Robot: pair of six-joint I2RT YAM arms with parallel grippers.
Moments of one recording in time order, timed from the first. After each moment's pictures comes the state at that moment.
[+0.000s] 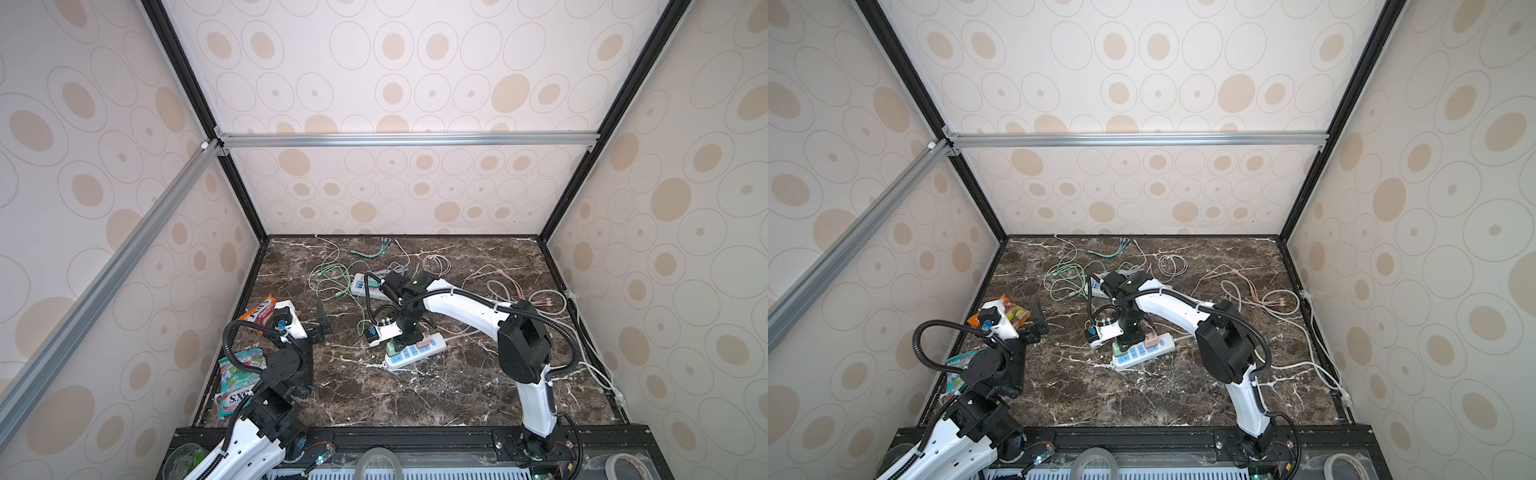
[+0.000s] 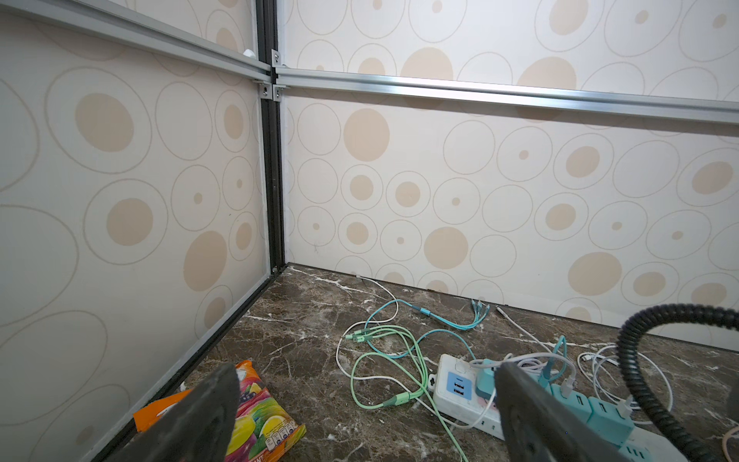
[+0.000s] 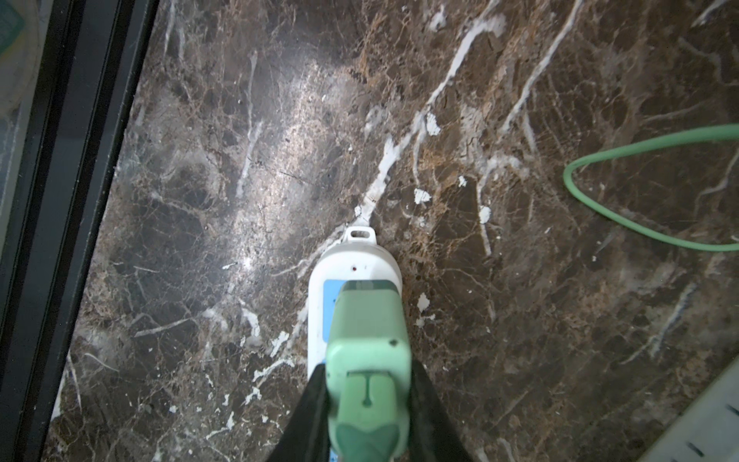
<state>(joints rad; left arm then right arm) -0.62 0.43 0.31 0.22 -0.82 -0.05 0.85 2.05 1.73 -1.13 -0.32 -1.10</state>
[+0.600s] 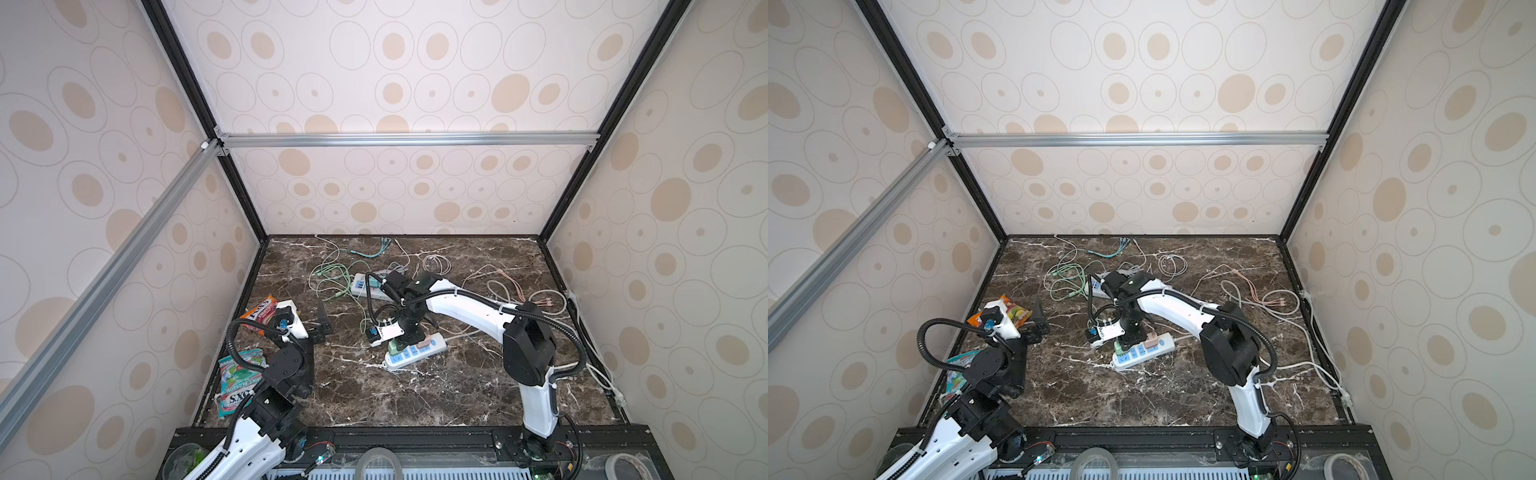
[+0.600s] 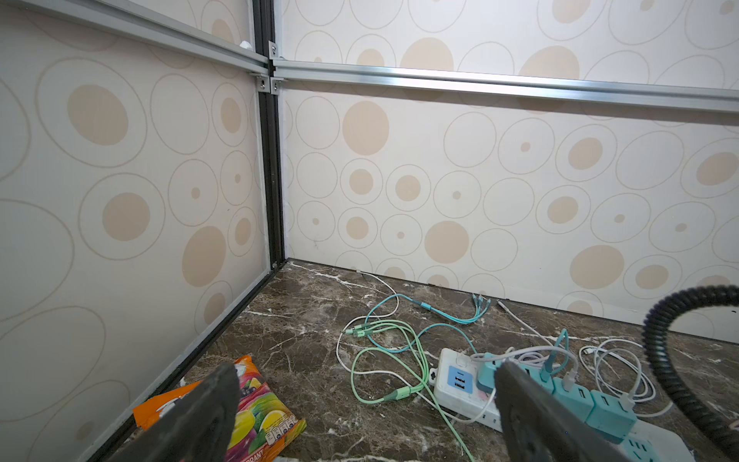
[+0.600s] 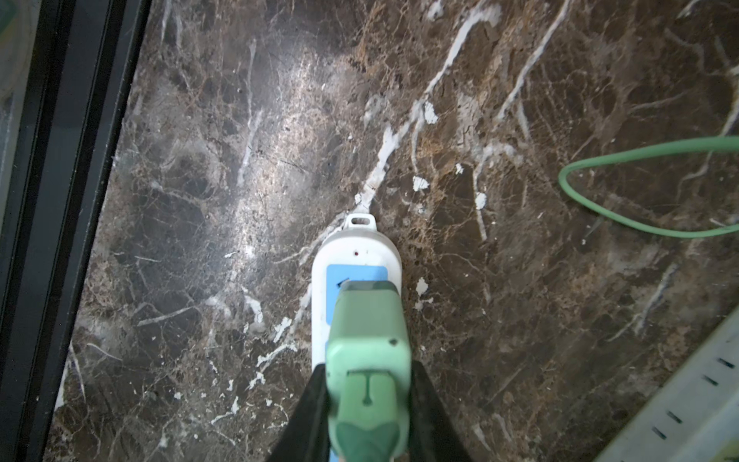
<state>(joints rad) -0.61 0.44 0.31 0.22 -0.81 -0.06 0.85 2.03 1.71 -1.13 -0.28 -1.10</state>
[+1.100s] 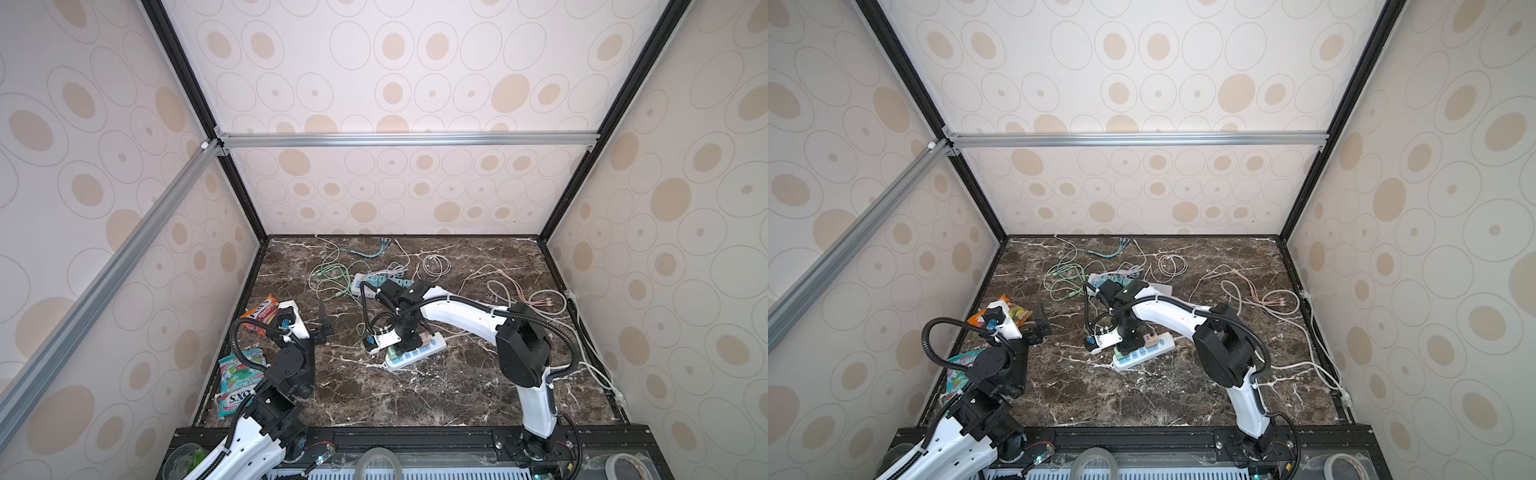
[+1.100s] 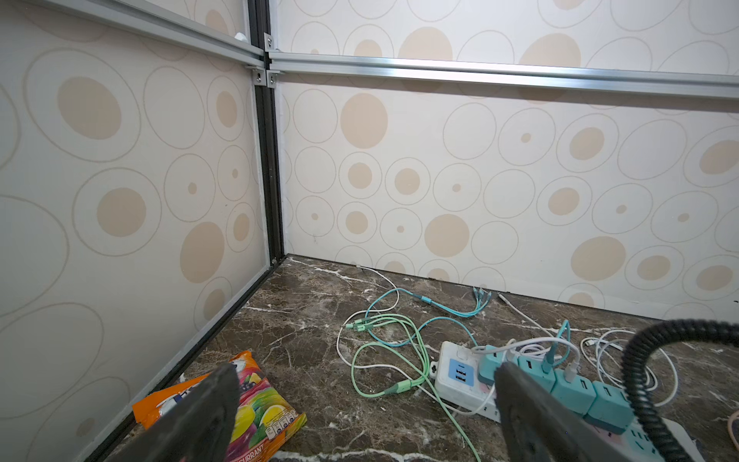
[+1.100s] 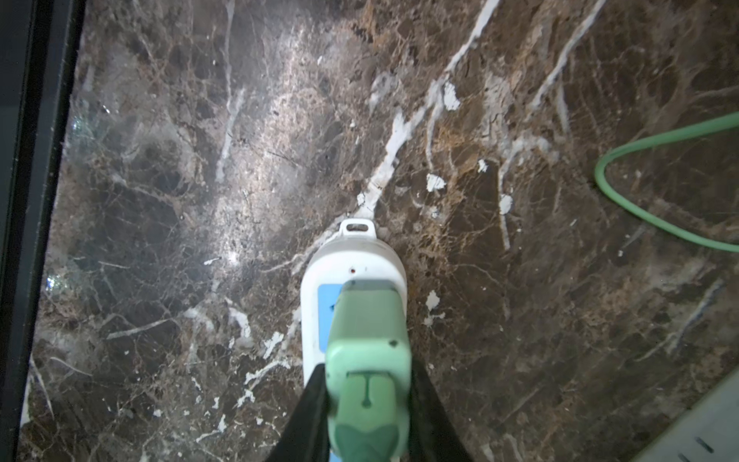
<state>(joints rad) -0.61 0.45 0.30 0.21 -0.80 -0.07 0.90 2.04 1.66 -1.08 -0.17 -1.08</state>
